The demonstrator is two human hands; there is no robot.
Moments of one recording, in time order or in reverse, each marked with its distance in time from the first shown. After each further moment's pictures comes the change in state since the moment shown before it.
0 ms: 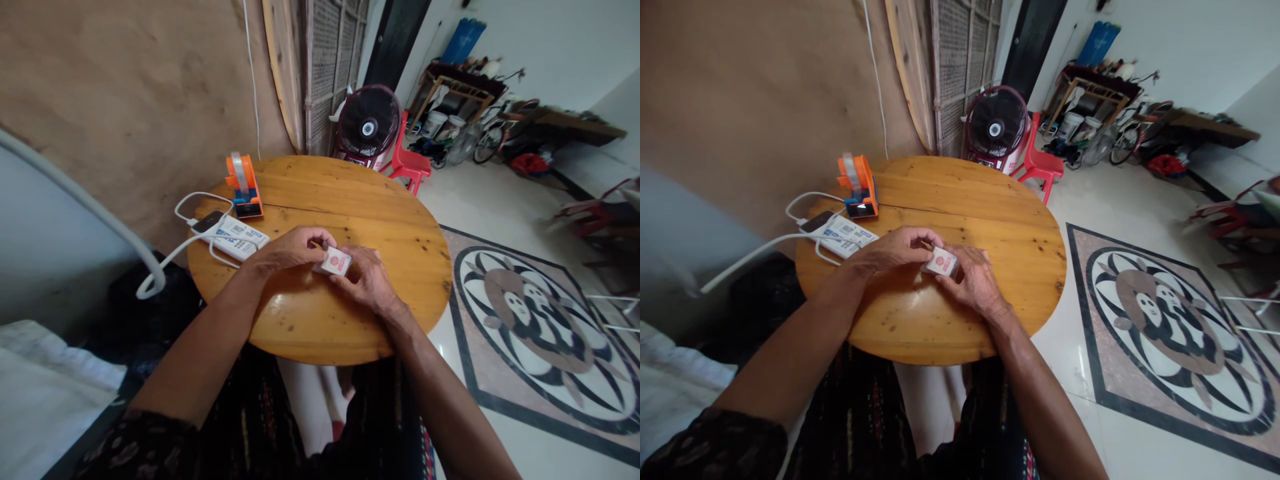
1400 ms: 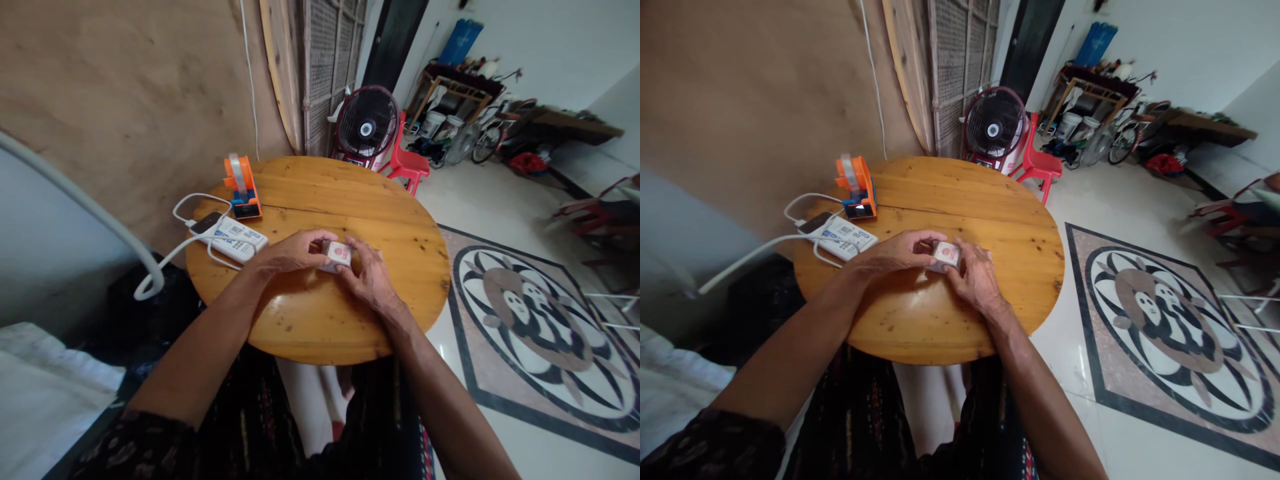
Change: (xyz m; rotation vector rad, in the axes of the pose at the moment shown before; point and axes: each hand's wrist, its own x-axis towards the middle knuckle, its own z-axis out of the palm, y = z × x) left_hand 0.002 -0.004 0.007 -0.071 -0.066 -0.015; right_hand -0.002 0.010 0.005 -0.019 0.058 0.129
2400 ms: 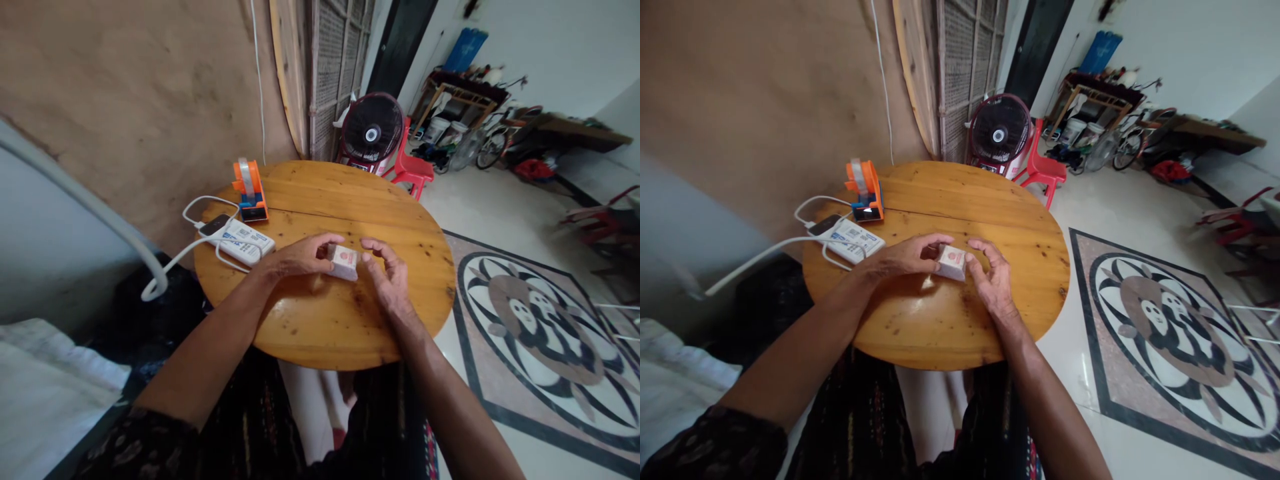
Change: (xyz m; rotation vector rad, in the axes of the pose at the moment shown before) left_hand 0.002 -0.006 0.001 0.092 0.014 0.033; right_hand 0.001 -0.009 -0.014 0.430 0.227 0.196
